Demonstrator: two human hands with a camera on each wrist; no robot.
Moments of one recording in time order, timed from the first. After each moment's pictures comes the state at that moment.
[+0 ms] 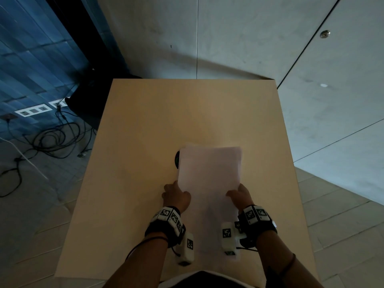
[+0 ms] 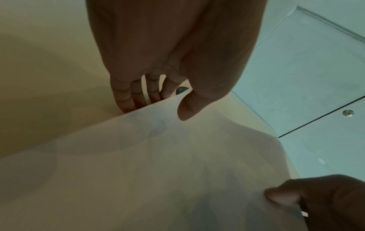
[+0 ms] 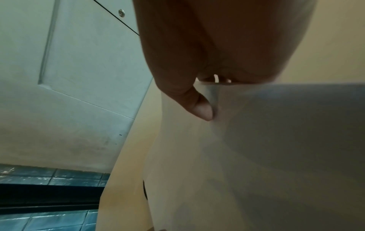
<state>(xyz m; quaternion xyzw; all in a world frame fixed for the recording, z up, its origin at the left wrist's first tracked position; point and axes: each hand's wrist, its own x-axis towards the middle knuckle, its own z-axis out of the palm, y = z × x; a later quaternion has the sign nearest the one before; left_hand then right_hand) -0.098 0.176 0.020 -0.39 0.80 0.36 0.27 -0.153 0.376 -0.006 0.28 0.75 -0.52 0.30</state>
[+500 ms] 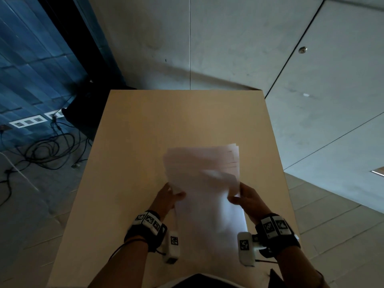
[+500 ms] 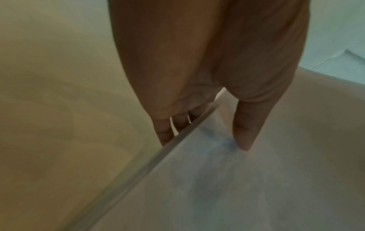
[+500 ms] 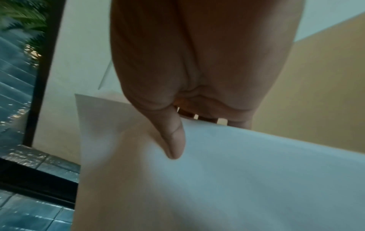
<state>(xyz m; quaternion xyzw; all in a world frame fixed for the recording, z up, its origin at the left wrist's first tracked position) -0.086 0.153 0.036 -0.35 0.65 0.65 0.19 -0.141 0.418 0.075 0.05 0.73 -0.60 0.31</state>
